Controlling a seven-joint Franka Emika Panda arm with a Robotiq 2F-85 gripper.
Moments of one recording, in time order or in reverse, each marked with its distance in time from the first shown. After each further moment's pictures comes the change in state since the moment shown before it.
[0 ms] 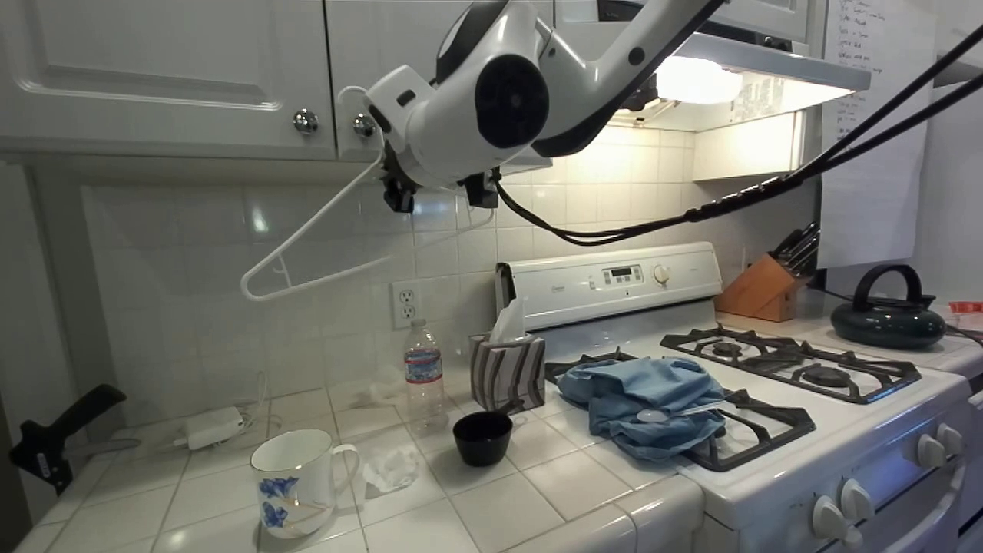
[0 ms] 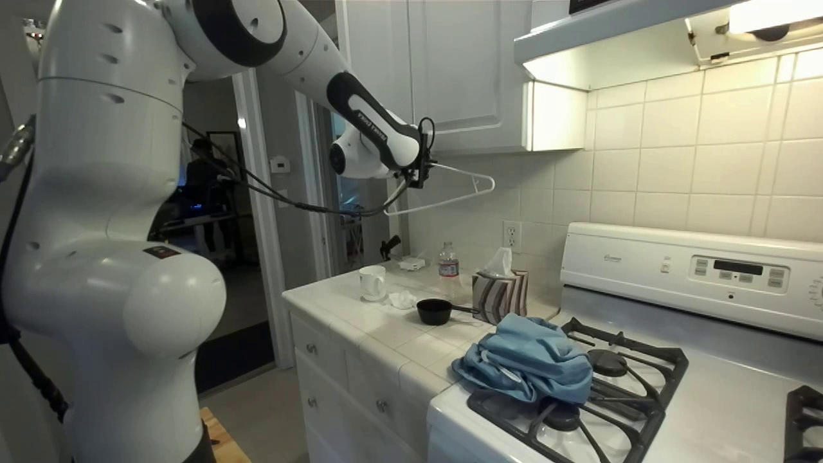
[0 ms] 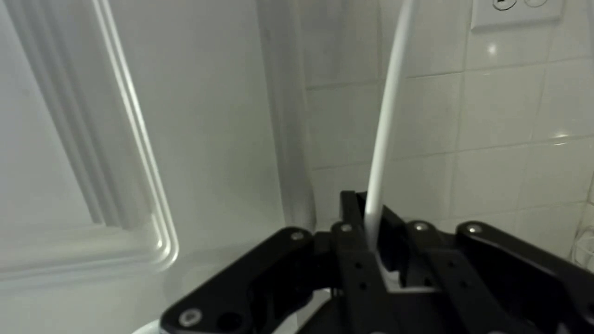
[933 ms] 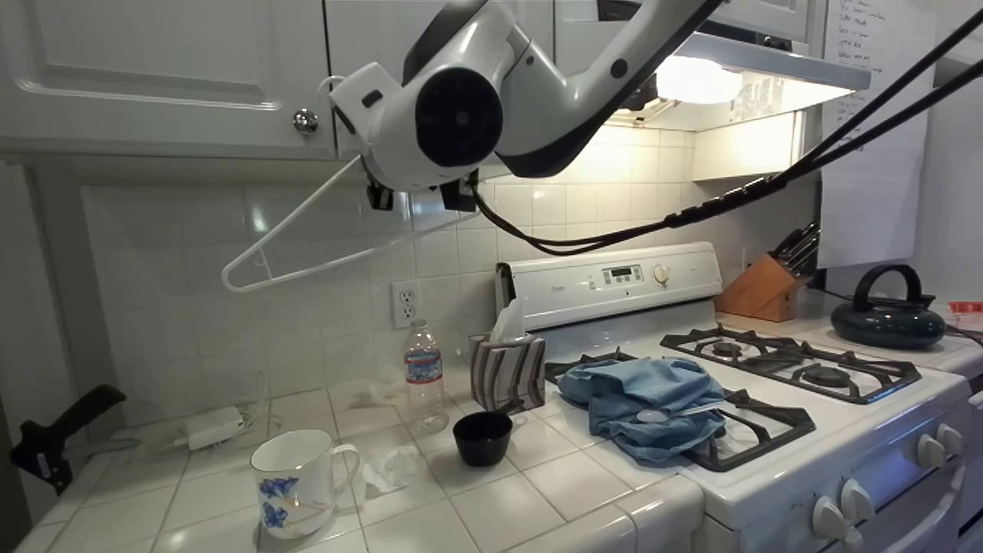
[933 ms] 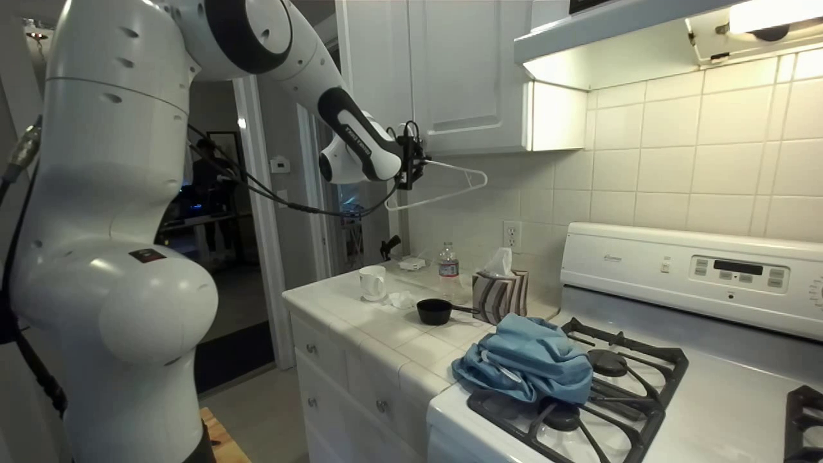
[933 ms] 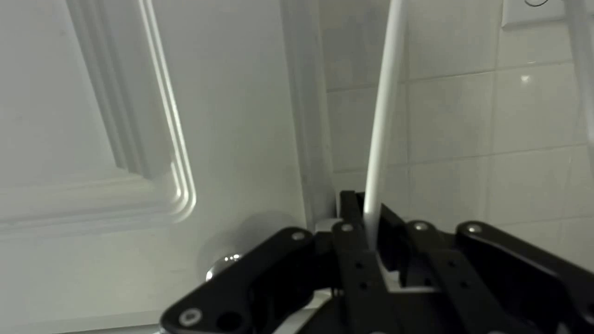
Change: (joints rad) arm -0.129 0.017 0.221 -0.026 0.107 -0.214 -0.098
